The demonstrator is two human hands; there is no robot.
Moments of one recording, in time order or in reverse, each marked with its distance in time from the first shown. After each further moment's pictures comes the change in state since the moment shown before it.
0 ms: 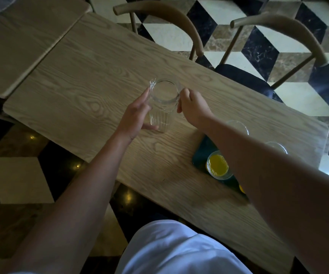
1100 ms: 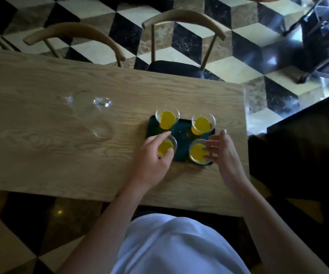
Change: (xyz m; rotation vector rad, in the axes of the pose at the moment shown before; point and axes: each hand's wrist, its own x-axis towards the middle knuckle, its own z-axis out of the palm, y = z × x) left_hand -0.157 0.032 0.172 0.544 -0.358 0.126; right_hand -0.244 0.137 -0.101 0.691 0.584 0.399
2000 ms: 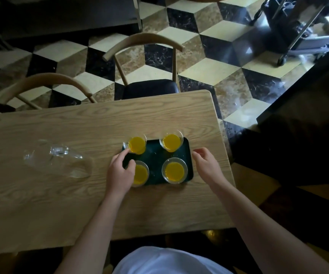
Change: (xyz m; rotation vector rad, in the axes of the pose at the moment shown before) left_hand 0.081 -0.016 0.044 0.207 0.176 -0.158; right_hand 0.065 0.035 -0.069 -0.317 0.022 0.120
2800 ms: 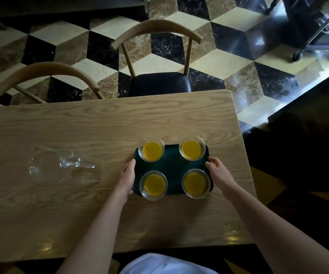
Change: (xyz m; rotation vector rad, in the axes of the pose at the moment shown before) left_hand 0.083 -0.059 0.002 -0.300 -0.252 -0.606; right_hand 0.066 0.019 0.045 -0.022 -0.051 0.250
